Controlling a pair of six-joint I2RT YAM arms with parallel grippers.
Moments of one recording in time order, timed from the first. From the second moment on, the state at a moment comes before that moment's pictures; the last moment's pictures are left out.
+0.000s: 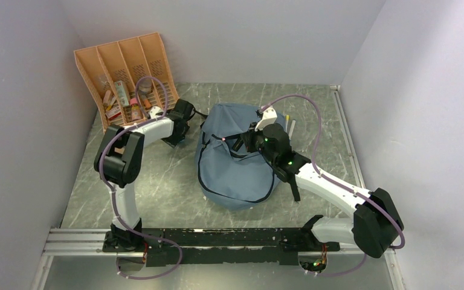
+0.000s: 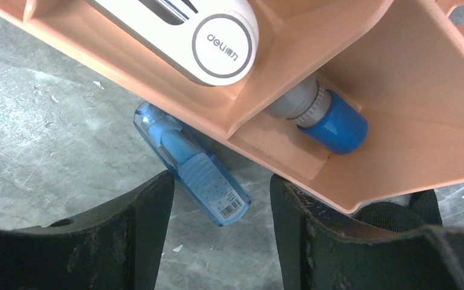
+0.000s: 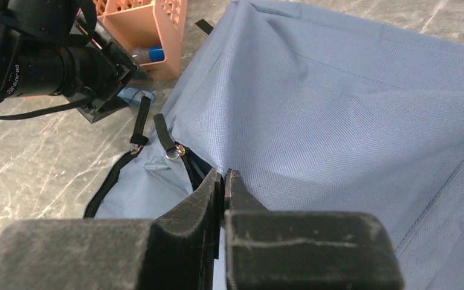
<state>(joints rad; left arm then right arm) -0.38 1.95 1.27 -0.47 -0.54 -1.33 0.68 1.23 0.74 0.19 0.16 0.31</state>
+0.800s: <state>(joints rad) -0.37 2.00 1.36 -0.62 -0.53 -1.33 0.68 1.23 0.74 0.19 0.16 0.31</state>
